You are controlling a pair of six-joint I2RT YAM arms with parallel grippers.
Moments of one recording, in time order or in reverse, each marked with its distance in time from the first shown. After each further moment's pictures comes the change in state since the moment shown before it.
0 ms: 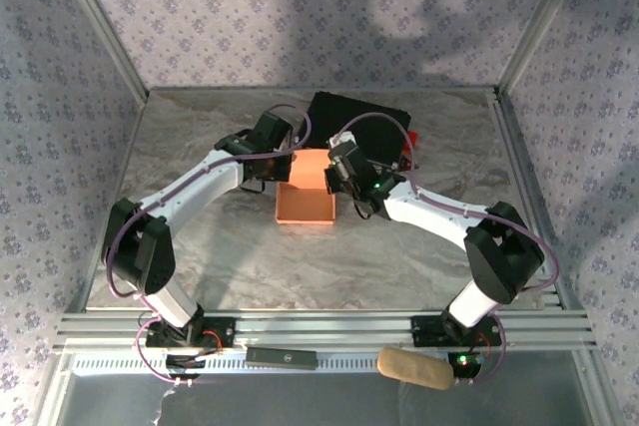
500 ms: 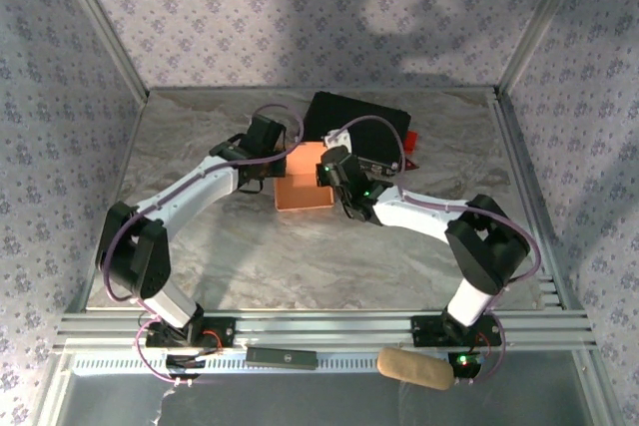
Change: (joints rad) left arm 0.028 -0.035 -0.104 0.166 -0.052 -0.028; right arm 0.038 0.091 -0.032 0.294 0.120 0.007
